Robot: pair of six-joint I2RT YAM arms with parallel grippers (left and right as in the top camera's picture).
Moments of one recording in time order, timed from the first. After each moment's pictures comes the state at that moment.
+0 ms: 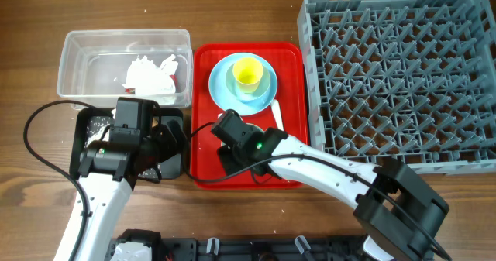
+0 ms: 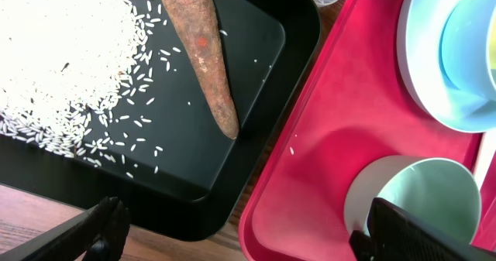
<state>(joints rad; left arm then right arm) -0.13 1.08 0.82 -0.94 0.02 -0.63 0.94 1.76 1.06 -0.48 -0.06 0.50</state>
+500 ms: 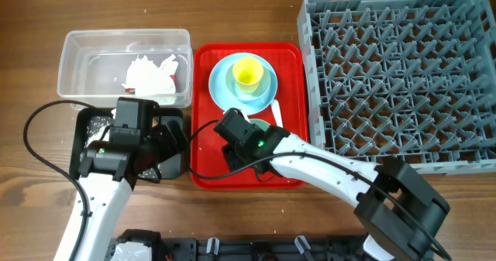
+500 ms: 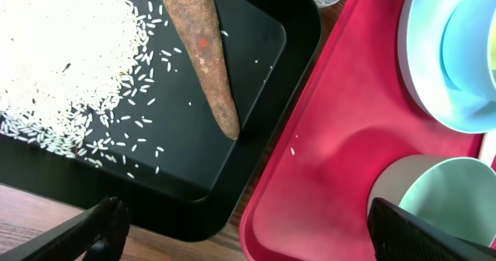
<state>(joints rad) -0.13 1.08 0.82 -0.94 0.01 -0.63 0.92 1.76 1.06 -0.51 -0.02 0.50</state>
